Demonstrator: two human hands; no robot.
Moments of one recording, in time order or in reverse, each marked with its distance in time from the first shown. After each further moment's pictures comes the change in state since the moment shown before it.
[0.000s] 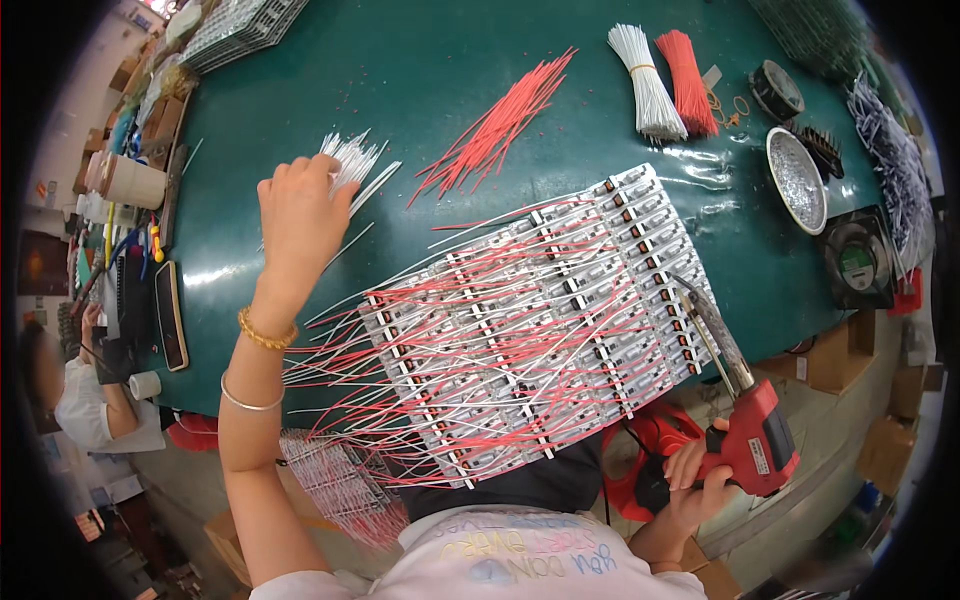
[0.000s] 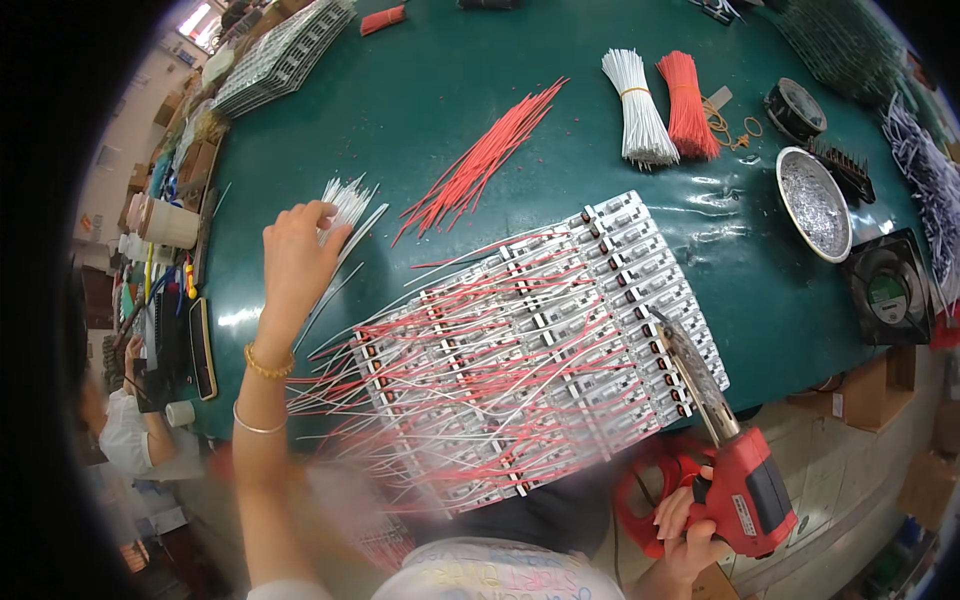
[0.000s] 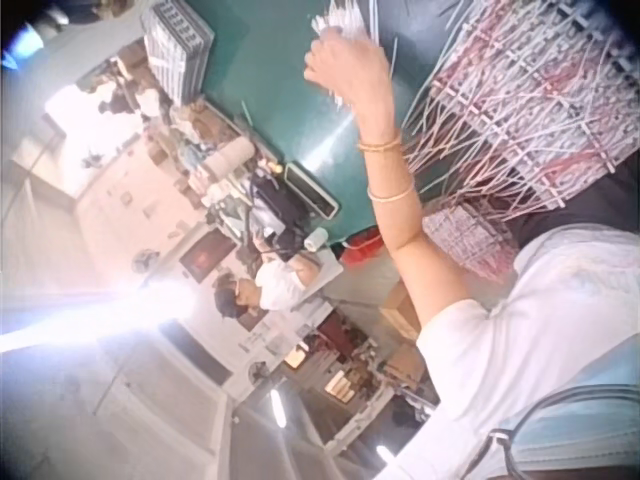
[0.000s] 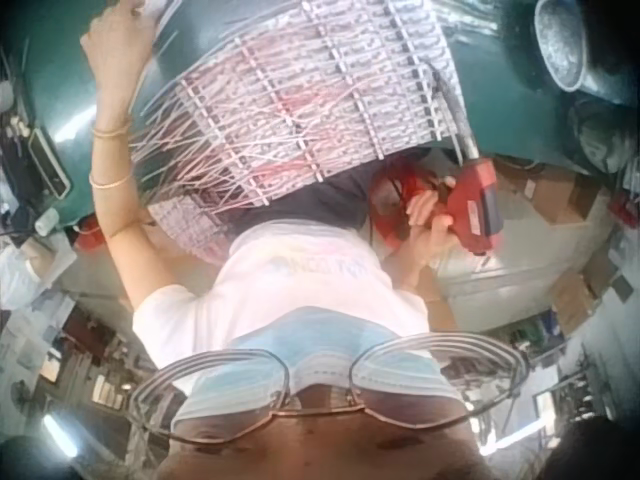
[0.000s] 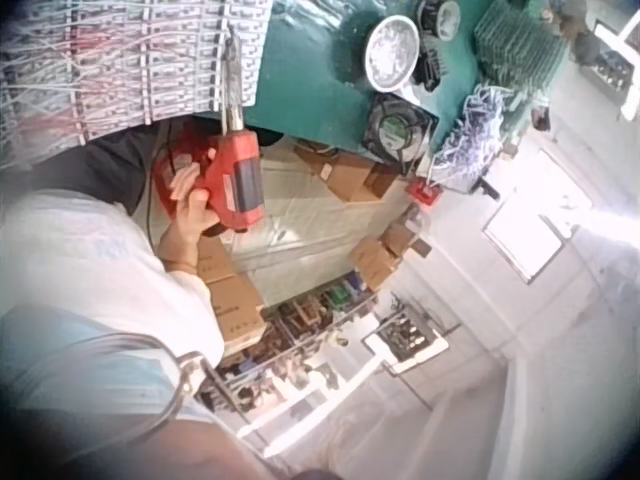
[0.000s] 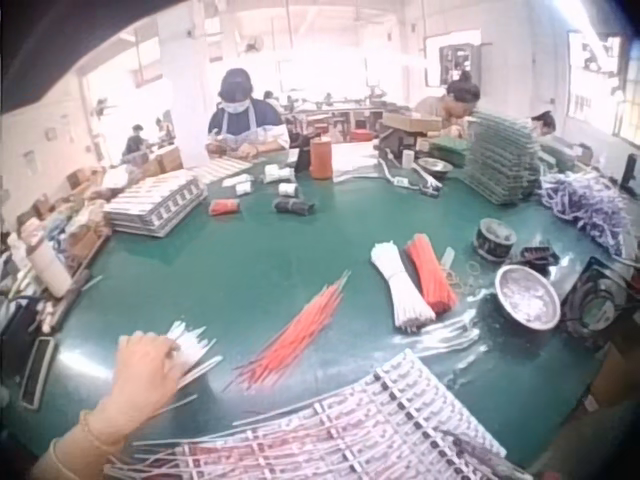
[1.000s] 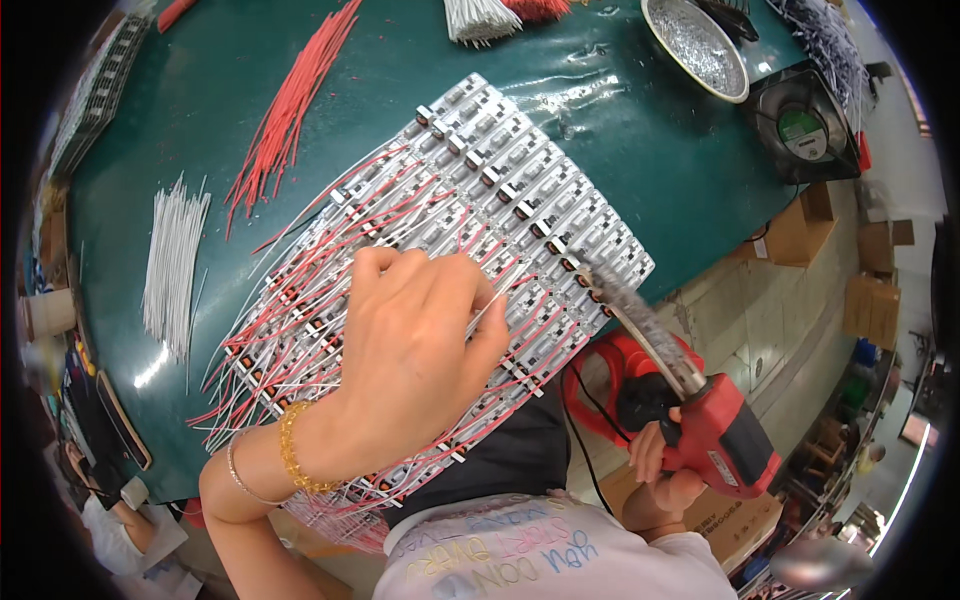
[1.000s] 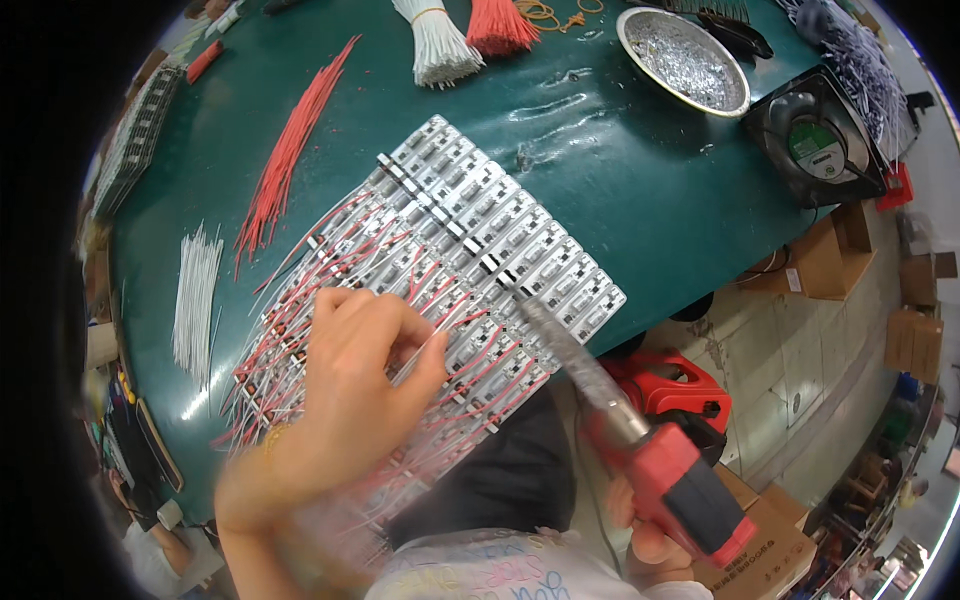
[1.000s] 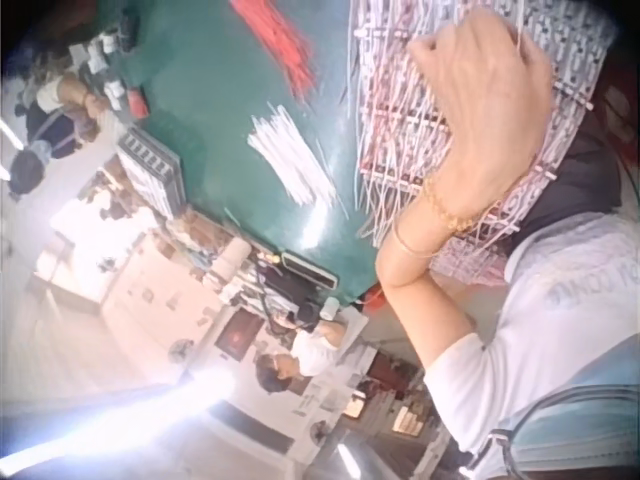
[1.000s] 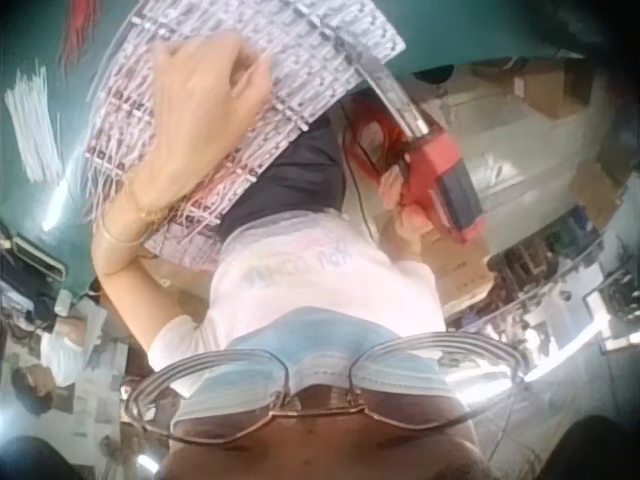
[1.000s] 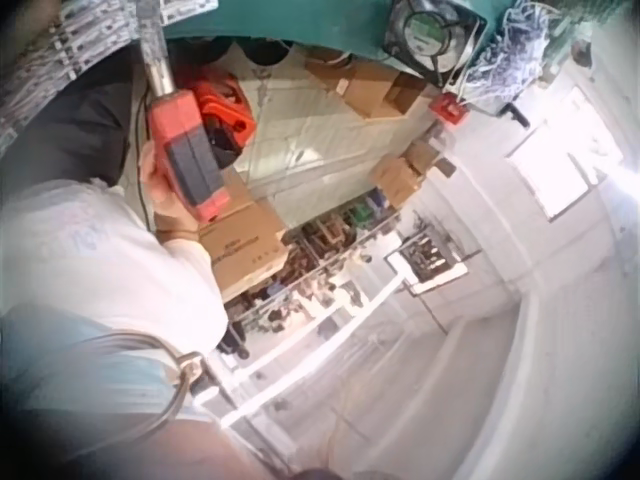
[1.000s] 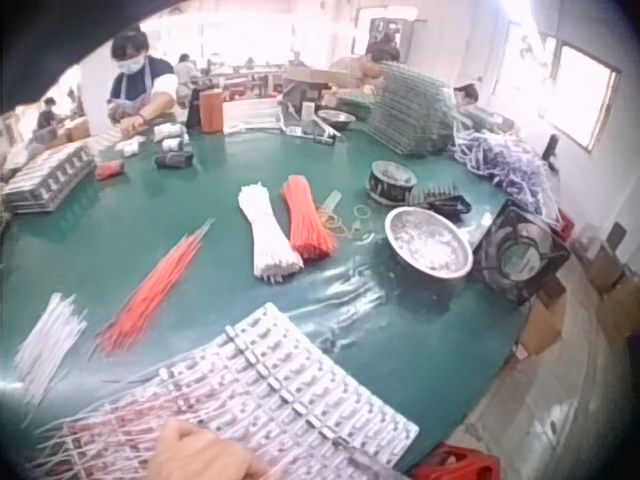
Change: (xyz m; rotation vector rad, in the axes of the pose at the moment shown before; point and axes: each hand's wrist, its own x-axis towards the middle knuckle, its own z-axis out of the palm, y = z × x) left_hand -0.050 0.191 -0.019 -0.790 -0.297 0.488; right_hand -0.035 -0.019 -0.010 -0.182 0.128 0.103
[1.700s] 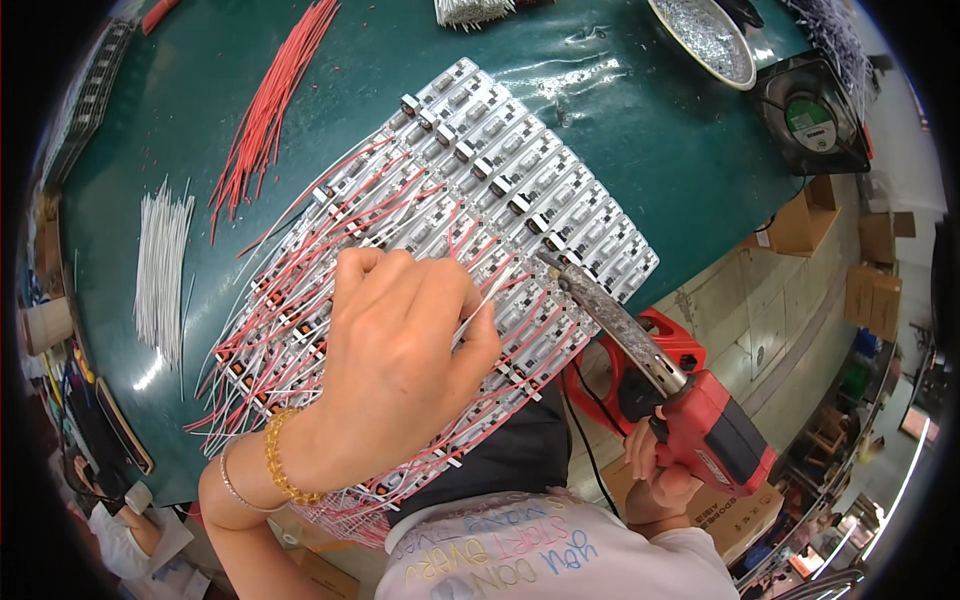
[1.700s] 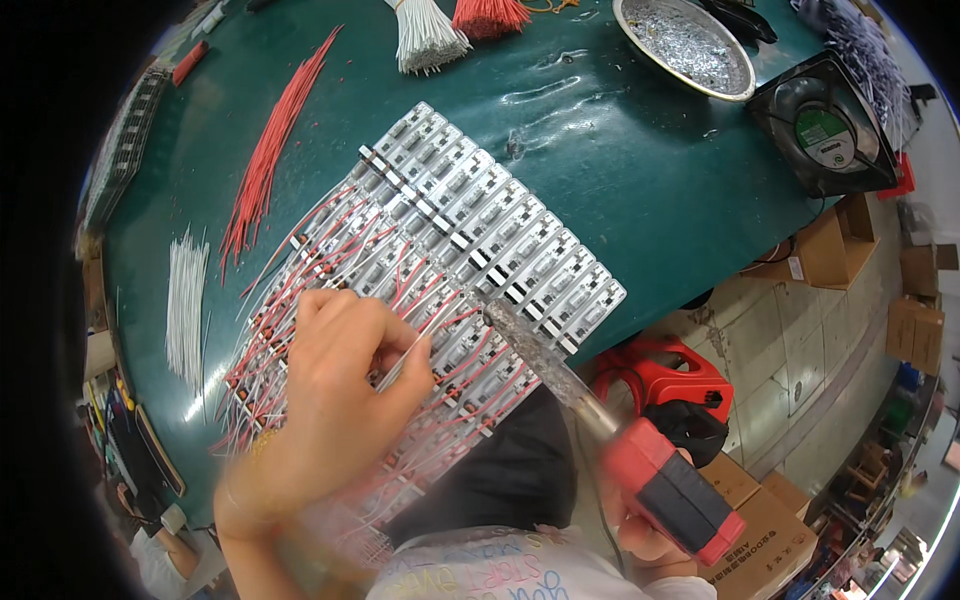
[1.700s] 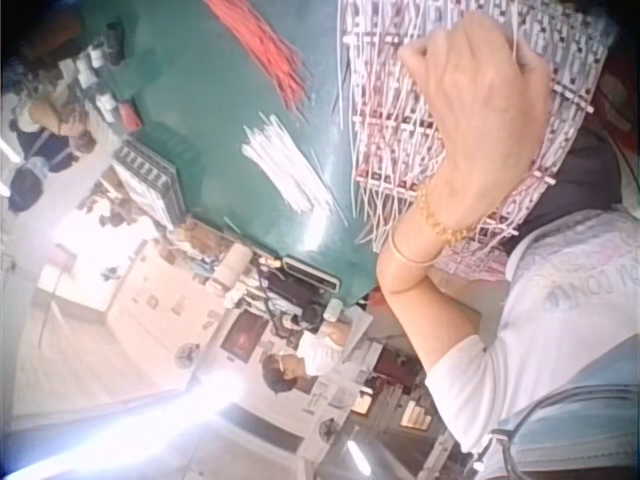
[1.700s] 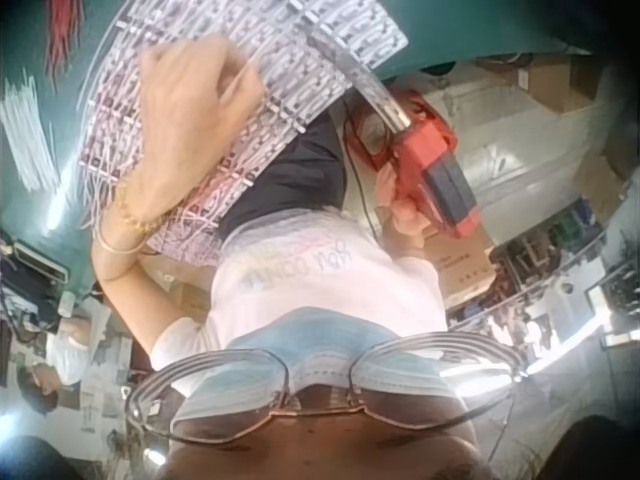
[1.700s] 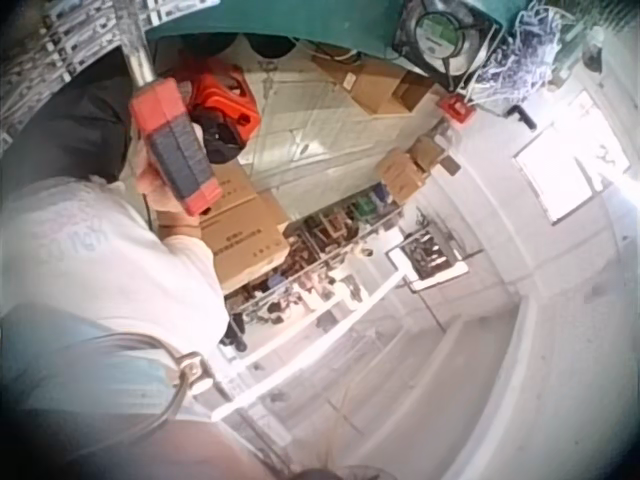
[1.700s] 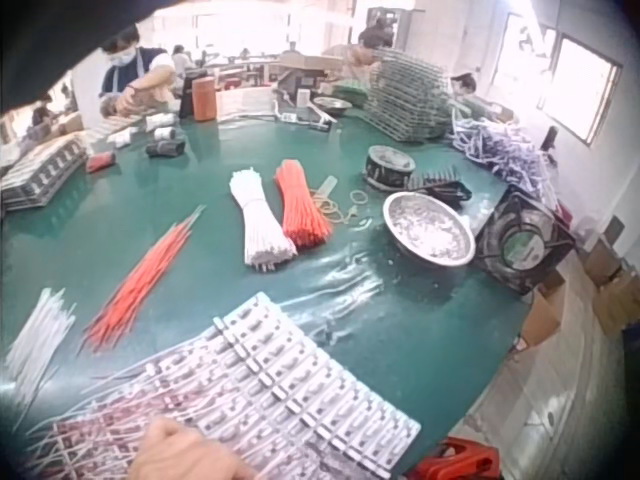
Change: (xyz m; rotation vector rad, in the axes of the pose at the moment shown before) left_hand 0.001 -0.002 -0.003 -0.017 -0.021 0.009; right_hand -0.007 0.030 -0.028 0.028 -0.207 -0.042
